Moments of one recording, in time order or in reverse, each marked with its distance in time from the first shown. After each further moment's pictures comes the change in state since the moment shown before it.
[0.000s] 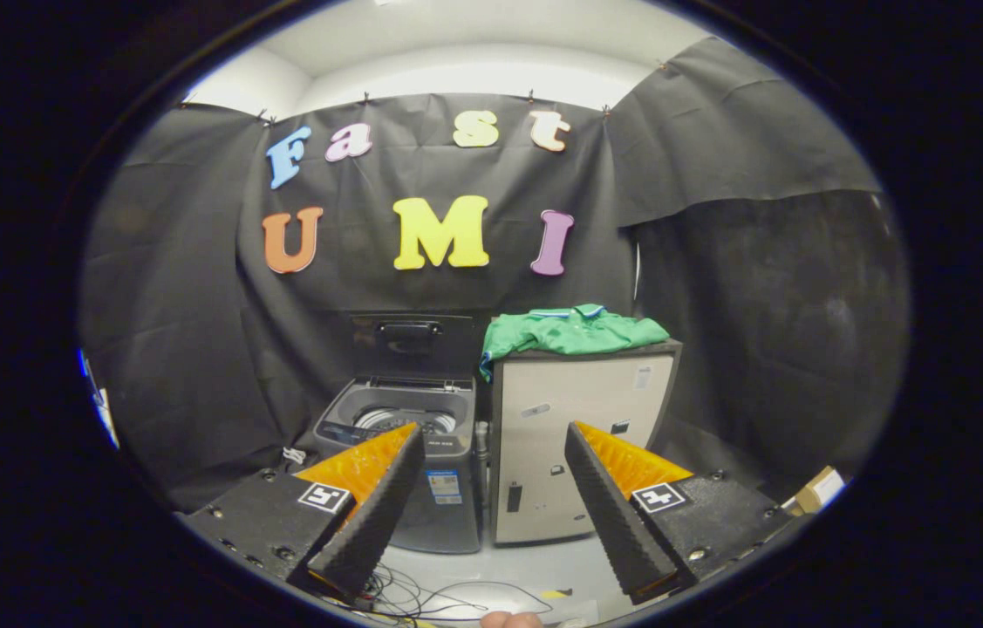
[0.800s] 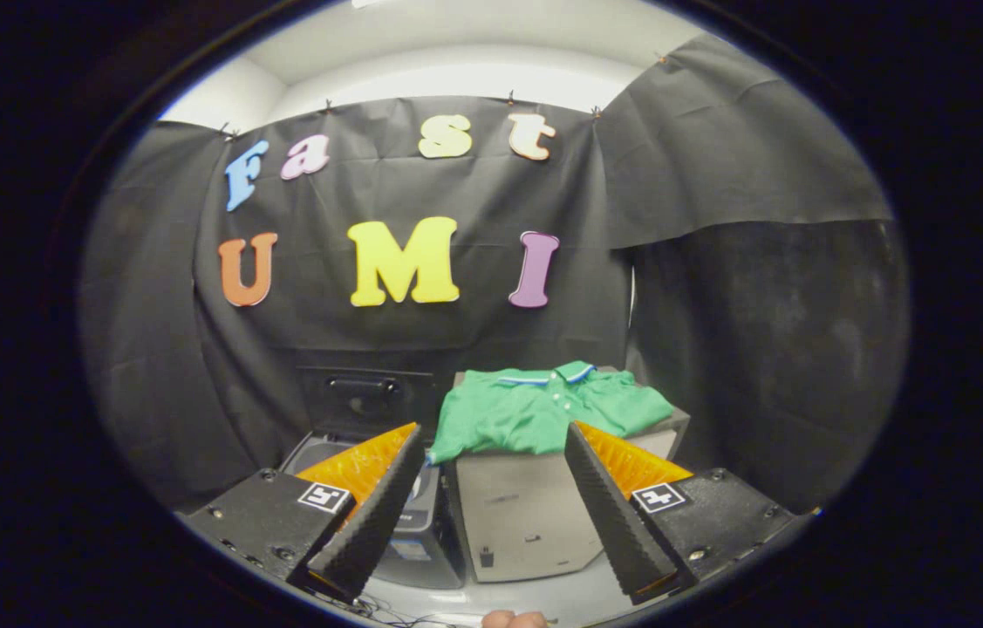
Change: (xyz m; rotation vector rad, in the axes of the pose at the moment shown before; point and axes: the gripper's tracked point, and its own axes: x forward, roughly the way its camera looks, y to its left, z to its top) arm 0.174 -0.075 0.145 0.010 -0.039 -0.039
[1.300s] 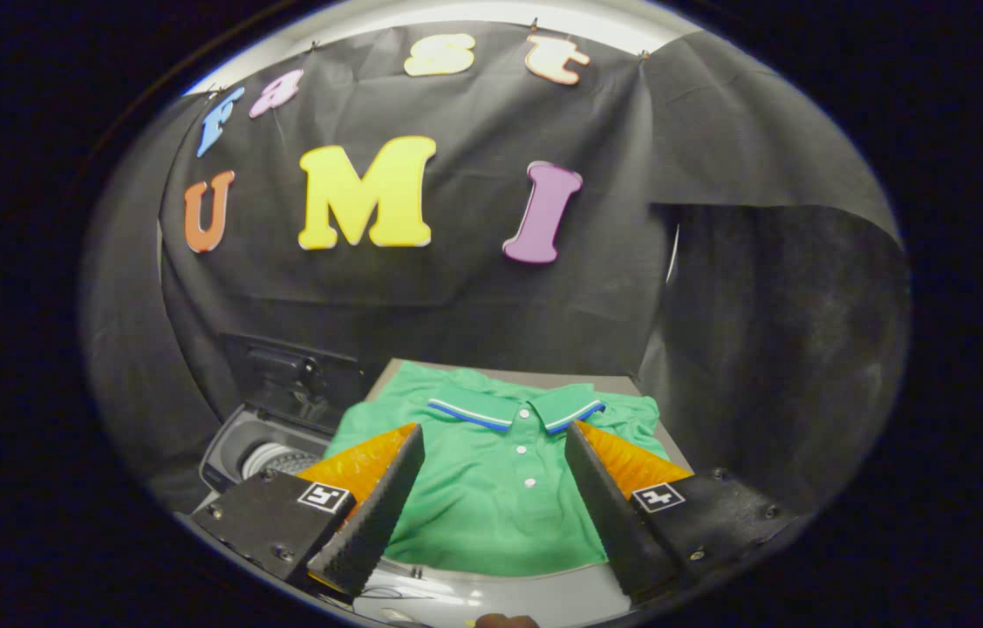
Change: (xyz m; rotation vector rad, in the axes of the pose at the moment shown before) arm 0.226 -0.078 0.001 -0.133 0.284 0.042
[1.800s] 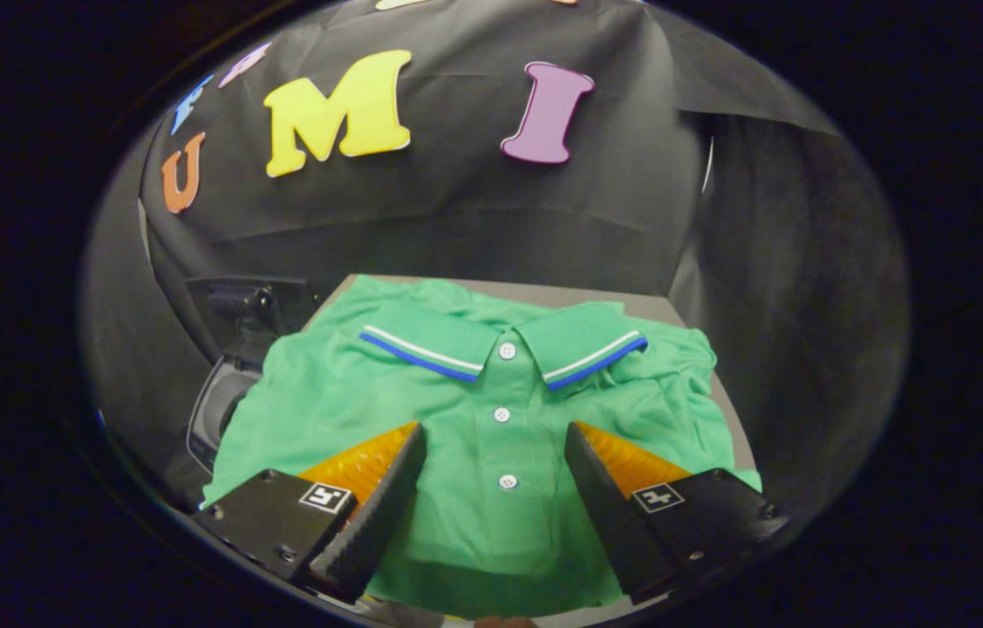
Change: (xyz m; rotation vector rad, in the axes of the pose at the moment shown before) arm 0.068 -0.017 -0.056 0.025 0.272 0.052
